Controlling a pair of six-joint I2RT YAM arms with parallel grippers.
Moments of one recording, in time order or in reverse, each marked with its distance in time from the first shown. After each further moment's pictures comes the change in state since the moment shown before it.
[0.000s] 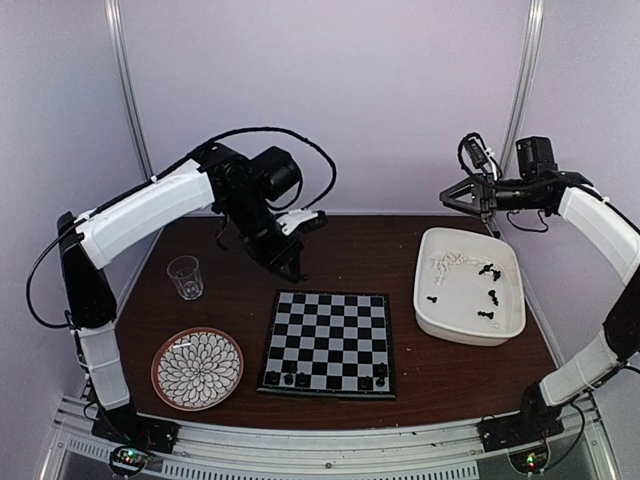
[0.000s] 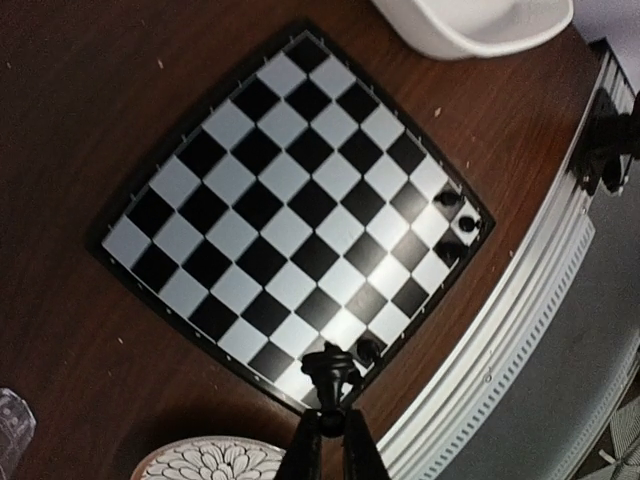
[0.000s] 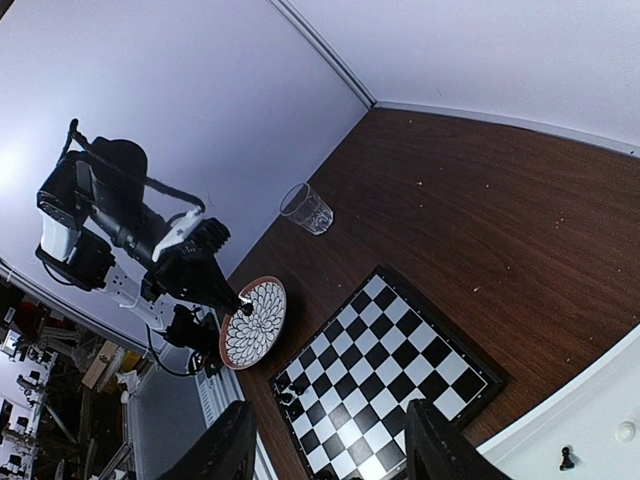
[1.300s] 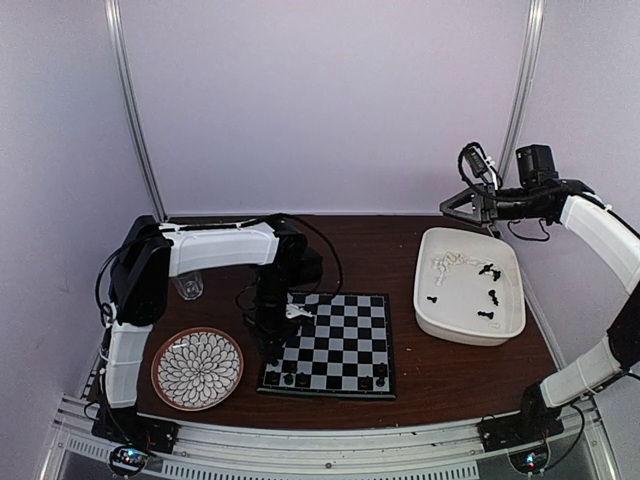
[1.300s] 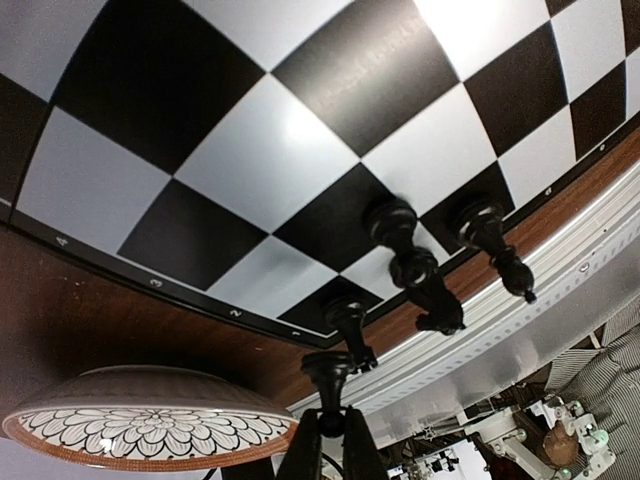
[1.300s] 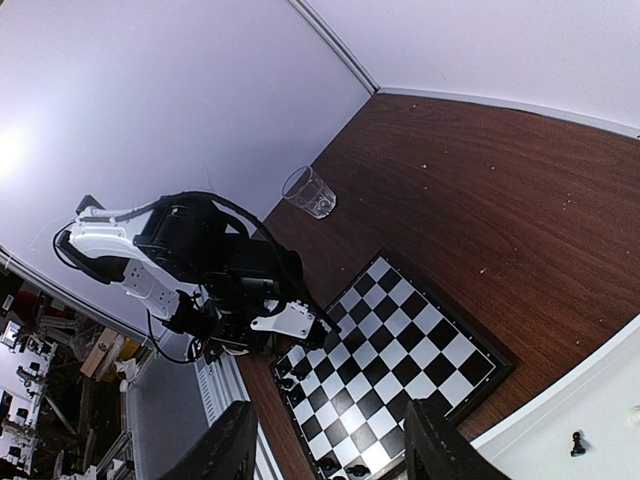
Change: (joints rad) left arm -0.065 0.279 -0.230 -0.276 0.029 0.005; right arm 0.013 -0.048 -0.077 -0.013 0.003 -0.038
